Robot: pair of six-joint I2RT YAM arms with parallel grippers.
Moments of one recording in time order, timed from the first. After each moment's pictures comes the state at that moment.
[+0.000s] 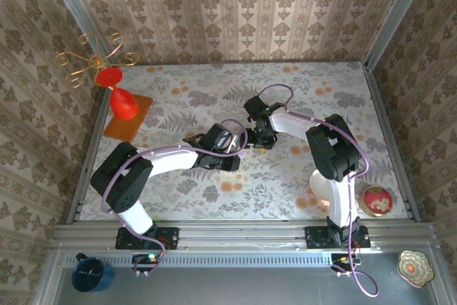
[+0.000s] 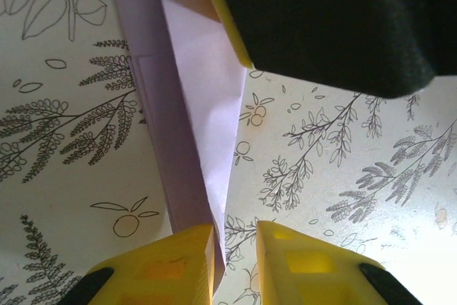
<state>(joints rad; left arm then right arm) -0.81 1.66 0.87 -0.23 0.25 -0.46 0.52 2.03 1.39 -0.72 -0.17 0.50</state>
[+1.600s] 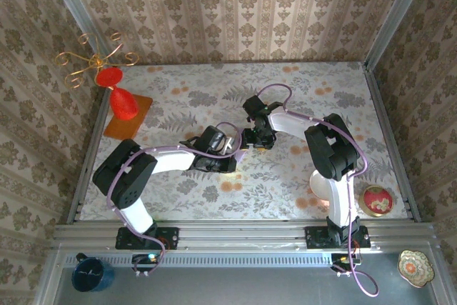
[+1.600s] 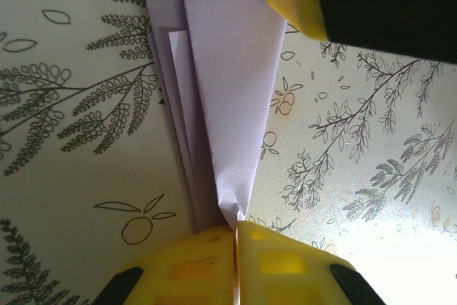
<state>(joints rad) -0.75 1.69 0.79 -0.10 0.39 -0.53 0.53 2.06 1.41 -0.74 -0.16 0.50</state>
